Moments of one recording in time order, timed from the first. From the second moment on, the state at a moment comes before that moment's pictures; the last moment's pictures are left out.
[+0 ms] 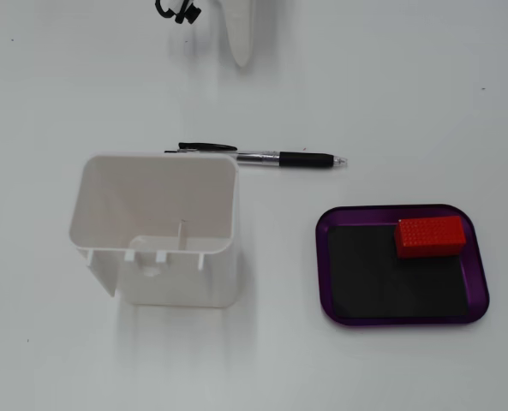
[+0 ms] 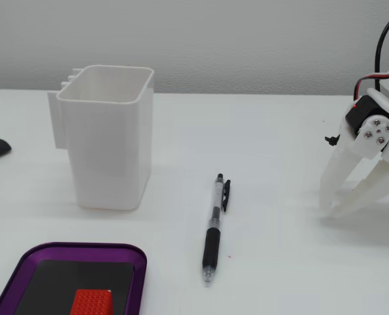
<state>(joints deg) 4.8 191.9 173.1 73.1 -3.3</state>
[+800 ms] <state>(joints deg) 4.7 188.2 161.3 68.8 -2.7</state>
